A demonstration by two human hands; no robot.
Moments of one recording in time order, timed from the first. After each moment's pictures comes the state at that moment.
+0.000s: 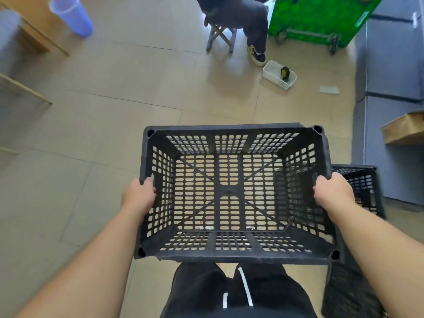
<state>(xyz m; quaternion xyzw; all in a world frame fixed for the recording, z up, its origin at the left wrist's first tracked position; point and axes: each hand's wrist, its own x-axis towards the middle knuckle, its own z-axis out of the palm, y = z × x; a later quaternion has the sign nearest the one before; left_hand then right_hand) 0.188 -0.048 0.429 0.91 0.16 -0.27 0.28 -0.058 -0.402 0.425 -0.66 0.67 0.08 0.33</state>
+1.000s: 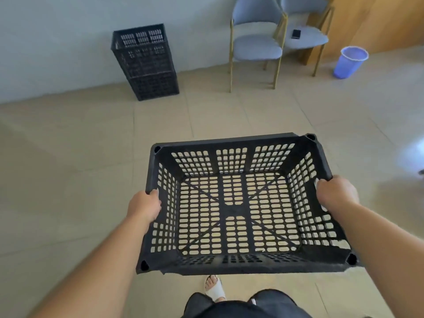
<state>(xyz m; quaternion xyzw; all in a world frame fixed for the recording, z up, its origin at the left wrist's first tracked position) -0.120 0.450 0.535 0.69 0.59 -0.02 0.42 0.100 0.085 0.566 -0.95 0.13 0.17 0.23</state>
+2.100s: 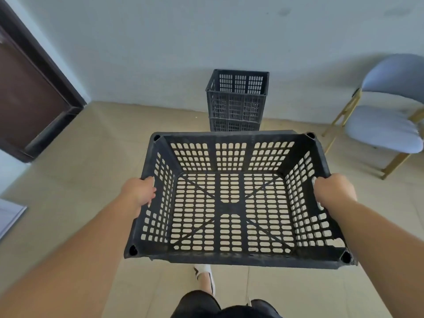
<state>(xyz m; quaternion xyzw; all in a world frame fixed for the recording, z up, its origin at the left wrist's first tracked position) 0.112 0.973 0.592 0.56 0.67 0.12 0.47 0.452 0.698 0.614 -0.94 -0.07 0.21 0.26</state>
